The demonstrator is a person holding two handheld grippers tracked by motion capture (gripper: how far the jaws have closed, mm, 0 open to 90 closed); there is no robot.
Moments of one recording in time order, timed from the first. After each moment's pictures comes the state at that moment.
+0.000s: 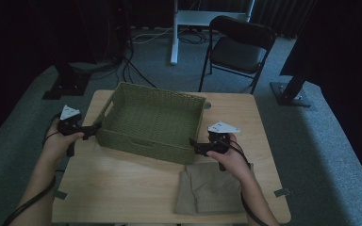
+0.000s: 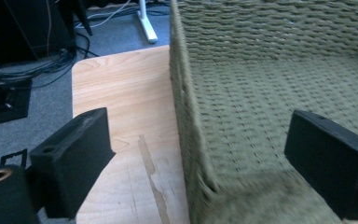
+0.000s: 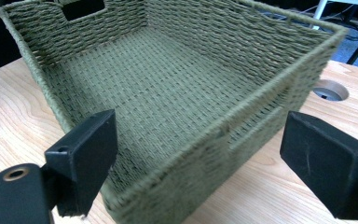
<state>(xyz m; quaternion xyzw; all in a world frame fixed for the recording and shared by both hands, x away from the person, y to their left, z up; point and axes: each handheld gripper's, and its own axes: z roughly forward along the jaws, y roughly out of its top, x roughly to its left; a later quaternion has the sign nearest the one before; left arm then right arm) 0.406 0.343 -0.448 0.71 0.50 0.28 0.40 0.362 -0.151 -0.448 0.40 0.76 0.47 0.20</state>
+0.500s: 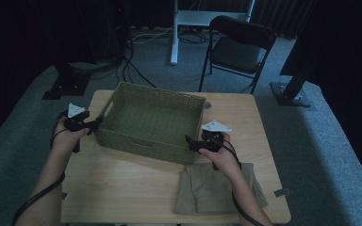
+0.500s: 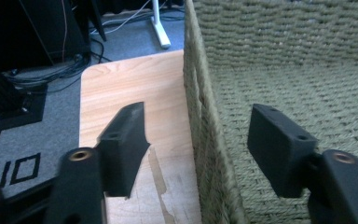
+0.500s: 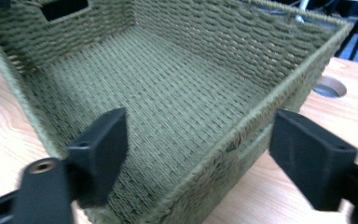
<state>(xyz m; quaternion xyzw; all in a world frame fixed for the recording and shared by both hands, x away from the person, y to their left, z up) 0.425 0.334 -0.466 0.71 0.51 0.29 0.39 0.369 -0.131 -0.455 0.43 0.75 0.45 0.22</state>
